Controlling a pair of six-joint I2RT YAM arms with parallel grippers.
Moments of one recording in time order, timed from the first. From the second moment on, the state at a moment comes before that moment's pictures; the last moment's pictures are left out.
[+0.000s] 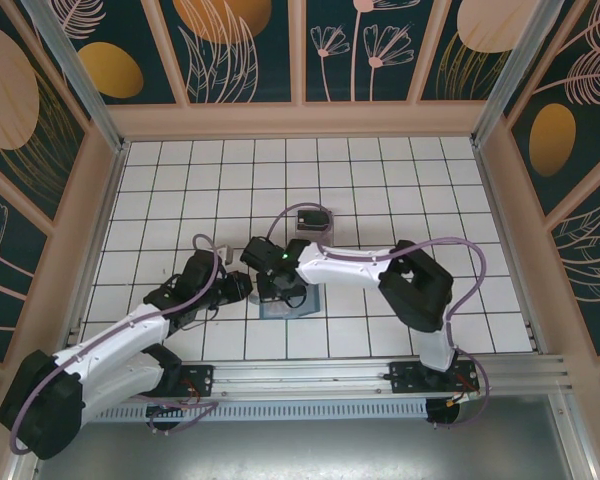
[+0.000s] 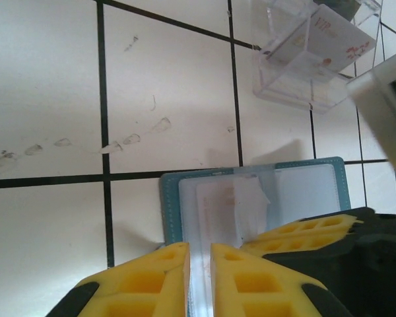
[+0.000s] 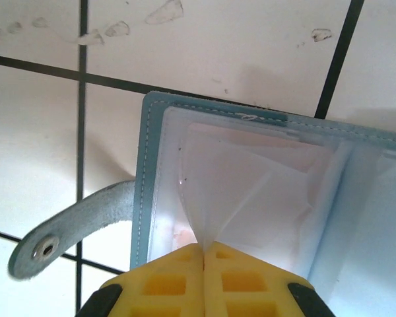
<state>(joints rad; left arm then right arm) -0.59 0.97 0.38 -0.18 0.19 -0.79 1.11 1.93 1.37 -0.70 -0.02 0.89</state>
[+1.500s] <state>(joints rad) -0.67 1.34 0.48 -0.13 0.39 -0.79 1.01 1.66 0.97 -0.27 -0.21 1.01</state>
